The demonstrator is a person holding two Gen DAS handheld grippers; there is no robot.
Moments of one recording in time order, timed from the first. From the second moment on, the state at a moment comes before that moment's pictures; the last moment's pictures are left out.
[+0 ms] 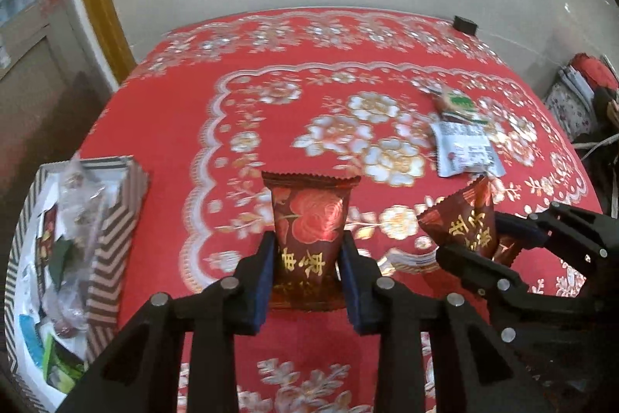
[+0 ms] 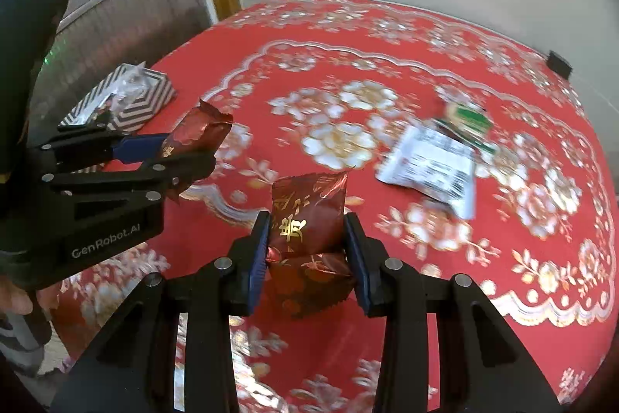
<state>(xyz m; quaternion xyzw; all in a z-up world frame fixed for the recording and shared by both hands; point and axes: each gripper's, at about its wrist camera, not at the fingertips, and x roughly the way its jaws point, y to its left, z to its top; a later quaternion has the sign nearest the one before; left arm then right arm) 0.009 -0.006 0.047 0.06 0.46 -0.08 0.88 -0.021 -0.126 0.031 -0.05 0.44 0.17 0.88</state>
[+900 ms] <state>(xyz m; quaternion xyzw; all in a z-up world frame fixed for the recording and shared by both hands) -0.025 0.147 0.074 0.00 0.43 0.05 0.90 -0.014 0.034 0.049 -0.11 0.42 0.28 0.86</state>
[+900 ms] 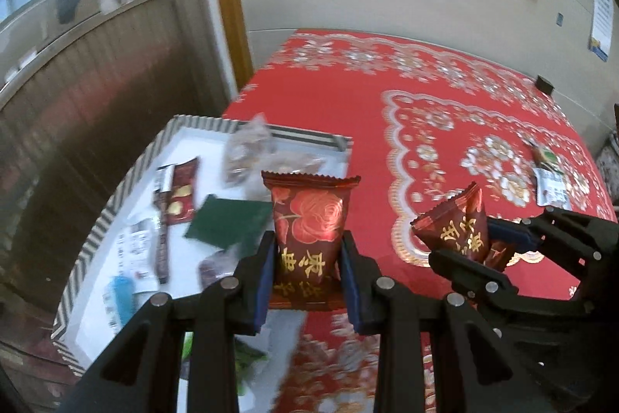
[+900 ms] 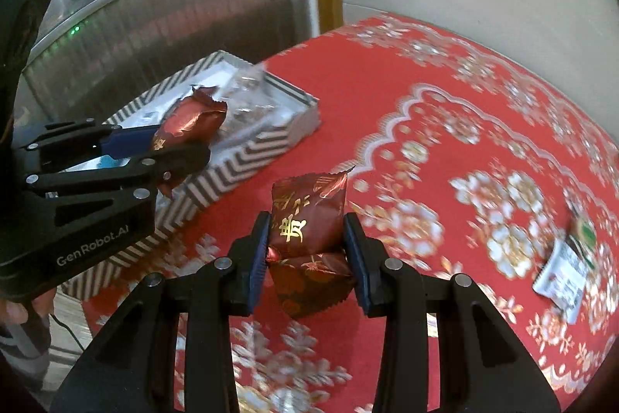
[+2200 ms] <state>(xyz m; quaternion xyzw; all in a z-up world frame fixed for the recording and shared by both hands) -0.054 0.282 0.042 -0.05 0.44 0.19 0.88 -0.027 0.188 0.042 -0.15 0.41 0.40 0.81</state>
